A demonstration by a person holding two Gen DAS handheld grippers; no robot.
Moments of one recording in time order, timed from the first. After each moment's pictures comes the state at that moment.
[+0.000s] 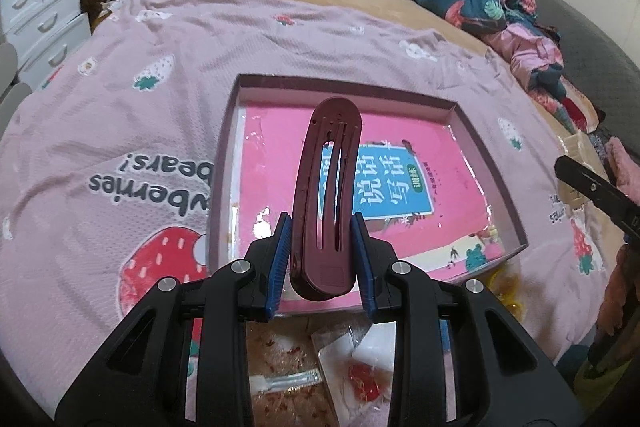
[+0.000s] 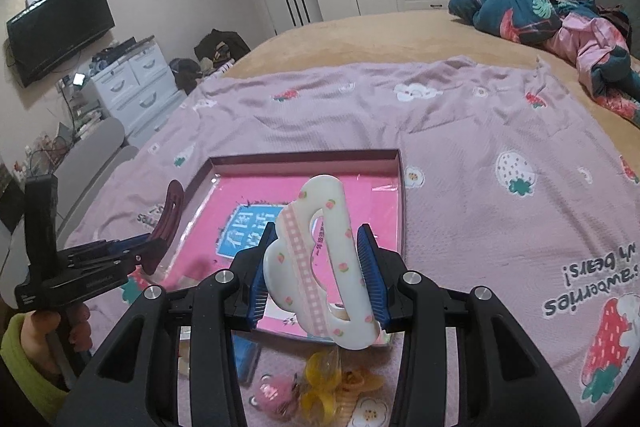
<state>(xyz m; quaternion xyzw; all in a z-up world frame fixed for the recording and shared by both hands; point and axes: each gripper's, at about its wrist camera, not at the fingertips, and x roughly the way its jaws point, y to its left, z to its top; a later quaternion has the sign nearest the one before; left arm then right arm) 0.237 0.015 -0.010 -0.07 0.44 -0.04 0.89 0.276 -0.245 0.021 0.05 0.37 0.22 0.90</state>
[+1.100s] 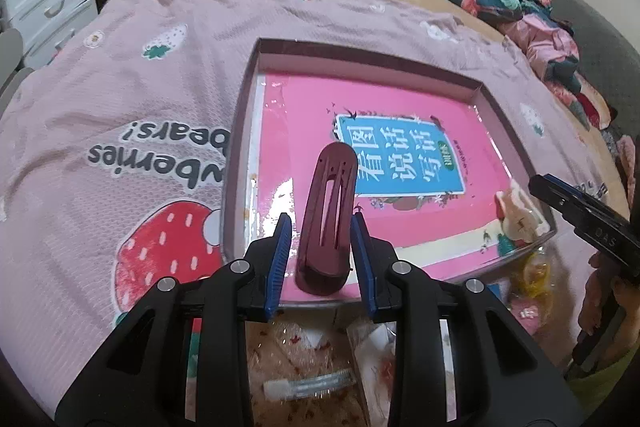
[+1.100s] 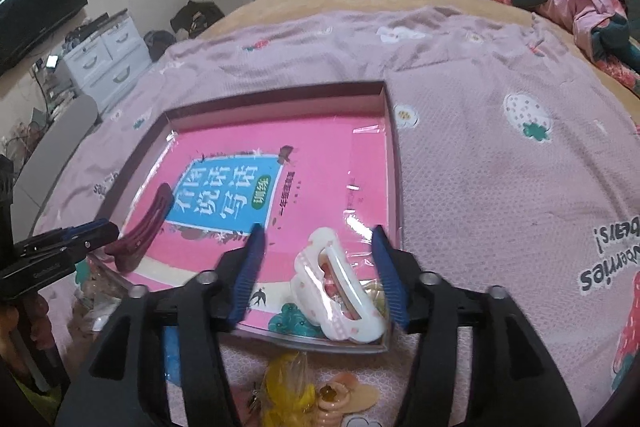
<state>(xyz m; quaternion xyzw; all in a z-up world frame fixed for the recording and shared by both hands) 0.233 0.031 -0.032 -0.08 0.46 -0.02 0.89 0.294 -0.241 -0.040 0.04 0.41 0.19 0.89</state>
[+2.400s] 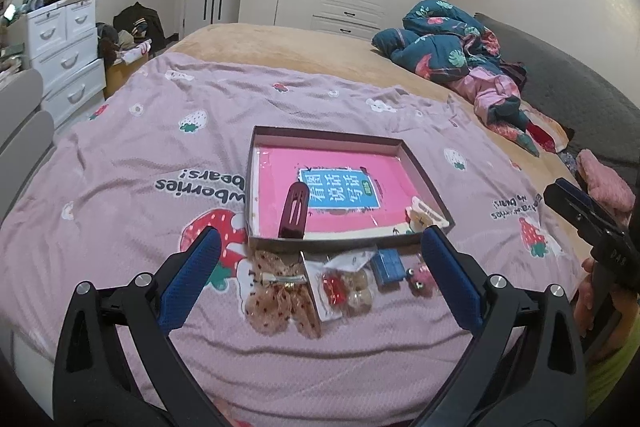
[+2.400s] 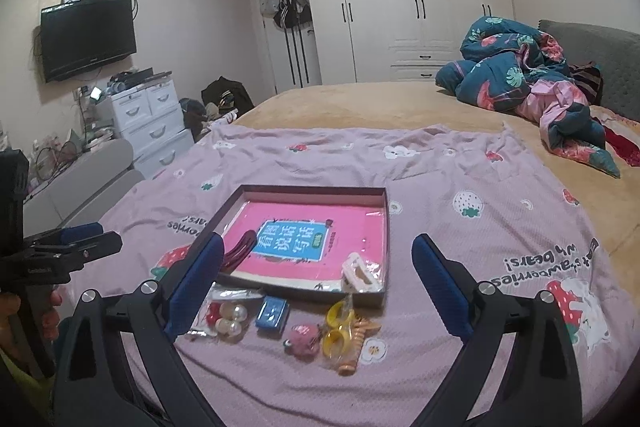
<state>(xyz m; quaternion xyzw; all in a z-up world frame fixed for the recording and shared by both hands) 0.090 0.018 0.072 -0.07 0.33 -0.05 0.94 0.125 -0.263 0.081 0.02 0.24 0.20 0.95</state>
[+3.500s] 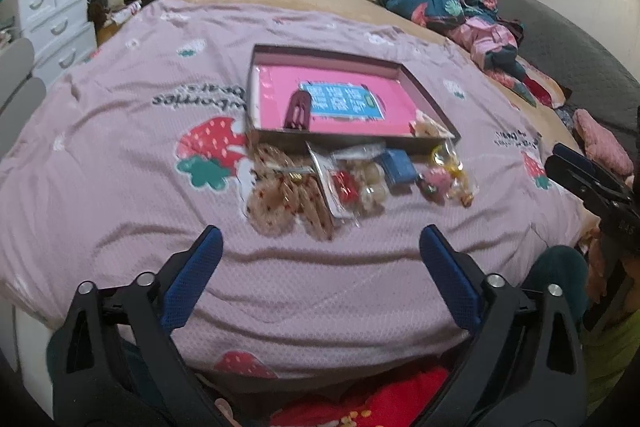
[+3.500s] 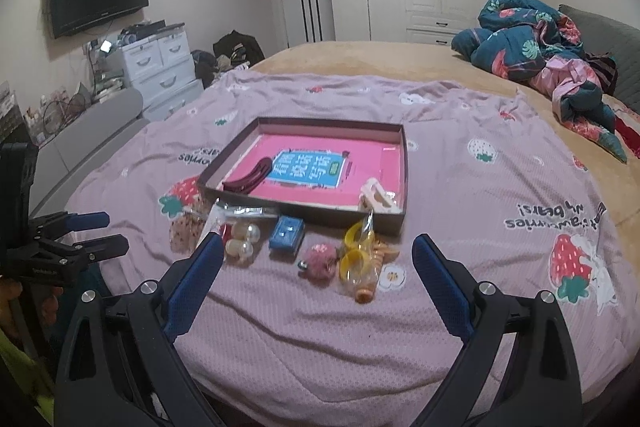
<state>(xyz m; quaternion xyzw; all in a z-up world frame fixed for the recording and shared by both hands) 0.051 0.022 0.009 -0.07 0.41 -0.08 0.91 0.092 -0.247 0.032 -0.02 0.32 0.22 0.92</state>
